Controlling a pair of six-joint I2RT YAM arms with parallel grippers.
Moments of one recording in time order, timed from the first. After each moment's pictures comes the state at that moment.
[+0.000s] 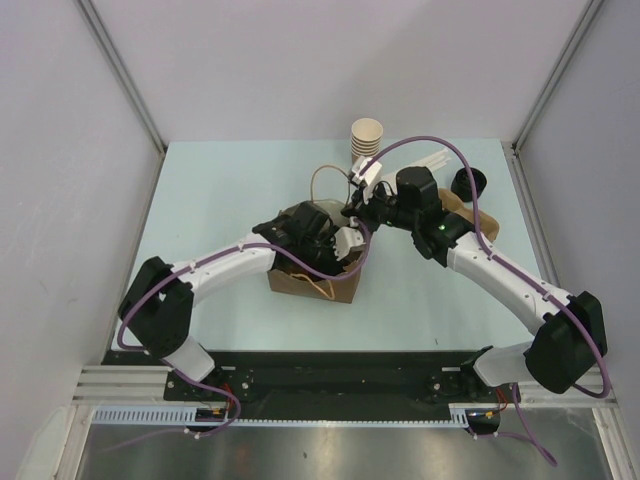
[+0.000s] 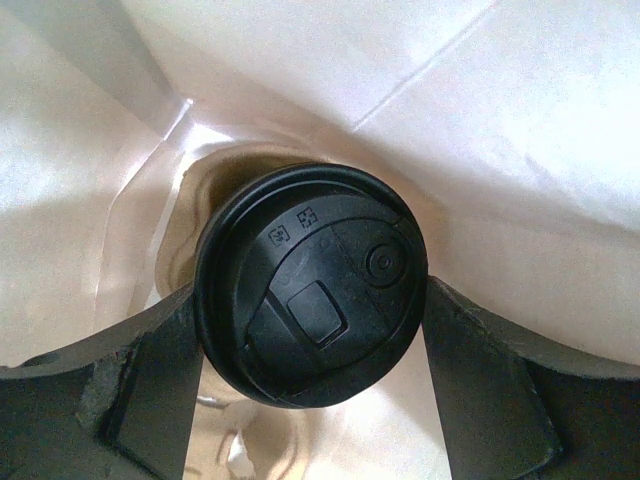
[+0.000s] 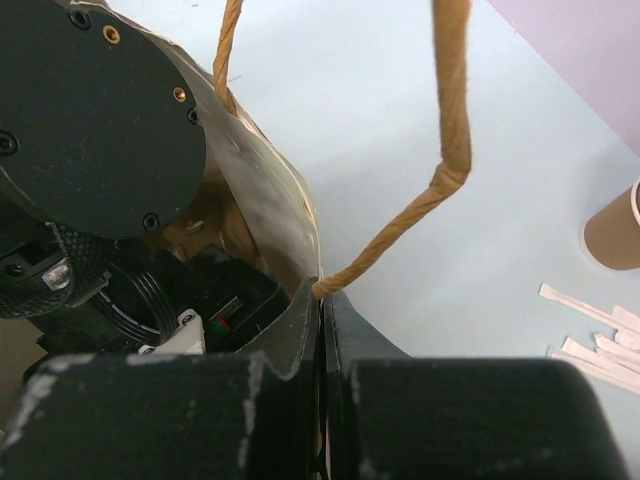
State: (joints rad) left arm -0.74 1.59 1.11 -0.46 0.44 0.40; right arm 0.61 1.36 1.14 -0.10 -0.39 -0.21
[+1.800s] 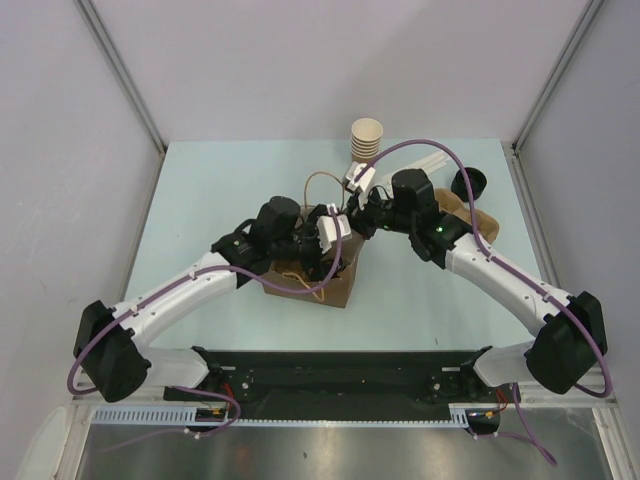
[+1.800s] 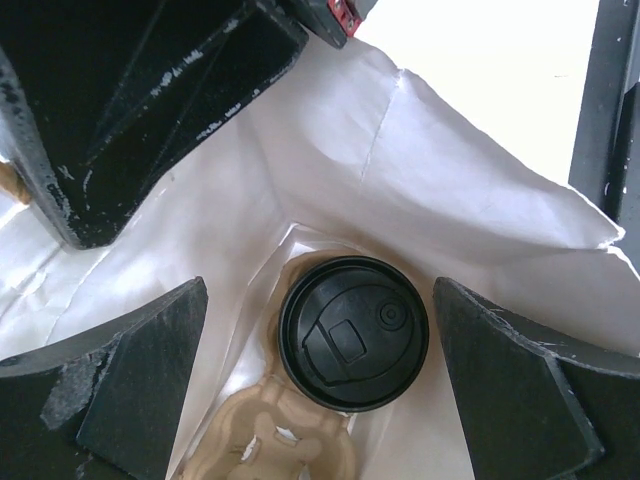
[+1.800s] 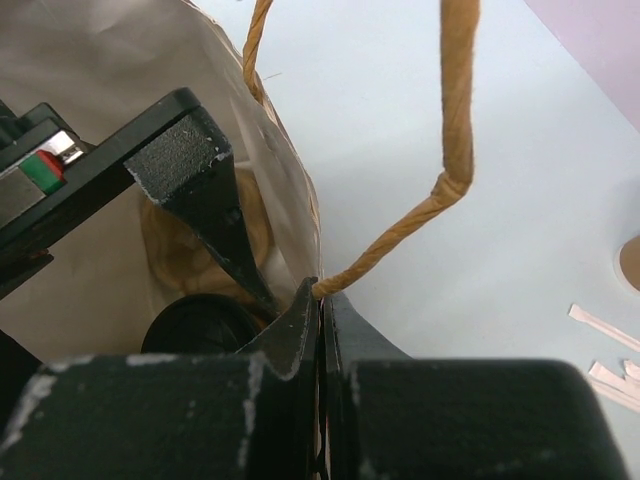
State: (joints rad) left arm -0.75 1.28 1.03 -0.30 0.42 0.39; right arm 0.64 1.36 1.15 -0.12 -0.44 -0.23
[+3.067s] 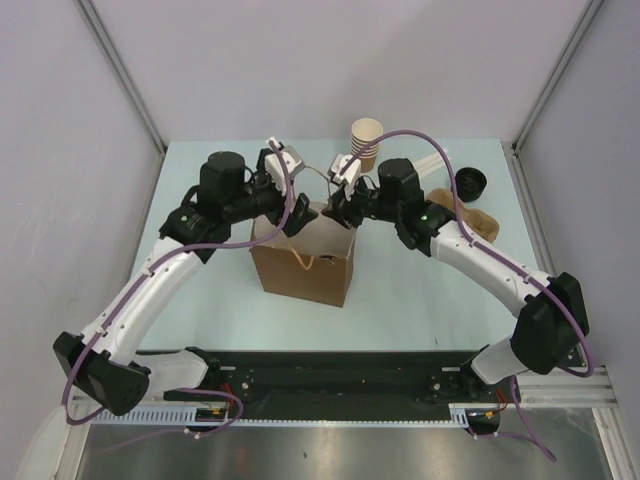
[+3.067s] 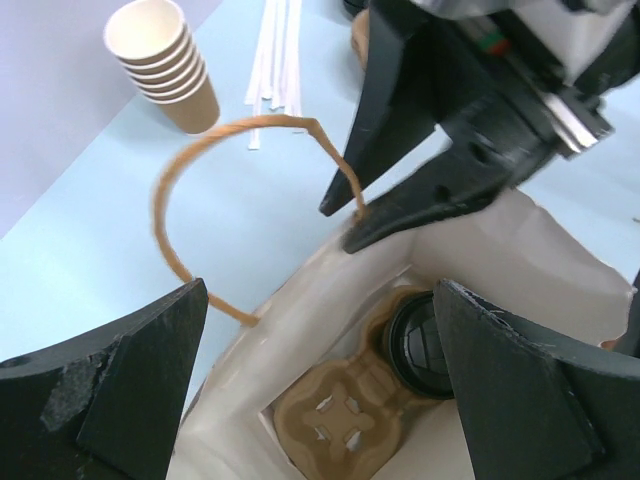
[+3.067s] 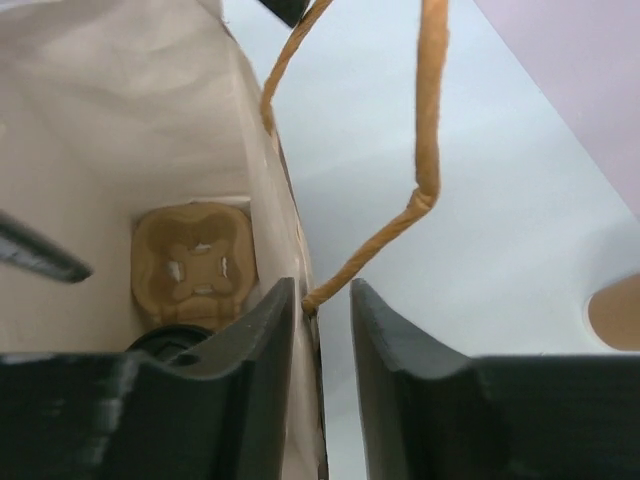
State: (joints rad) left arm -0.52 1.22 1.30 -0.45 0.39 0.26; right arm 0.65 1.48 1.24 -0.06 -0.45 -0.29
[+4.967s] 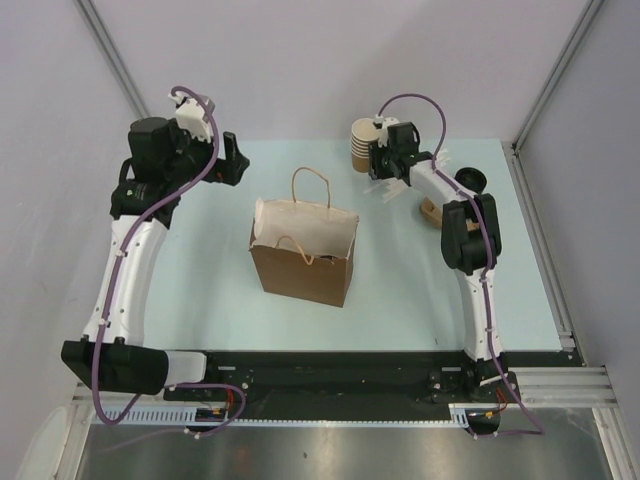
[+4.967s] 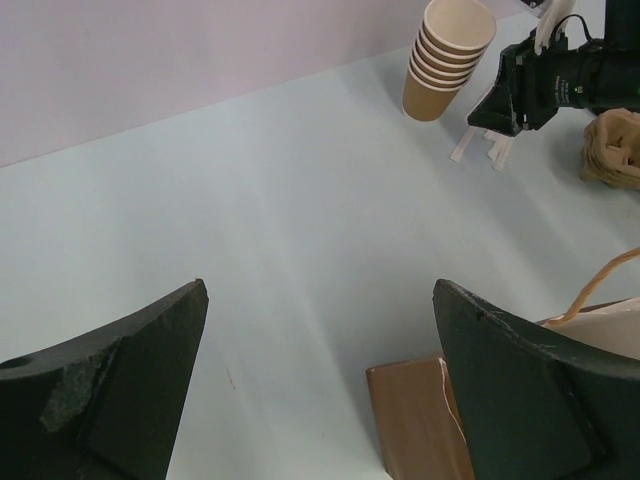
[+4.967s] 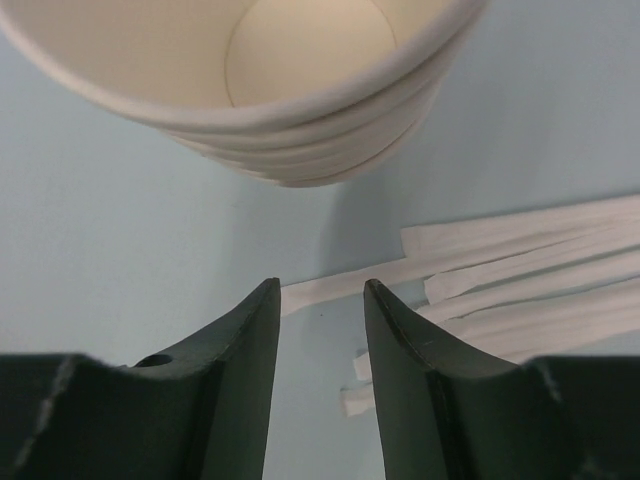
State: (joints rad) left arm -0.06 1.30 1.52 -0.56 0.34 0.06; right arm 0.29 2.33 1.98 -0.29 -0.12 0.04
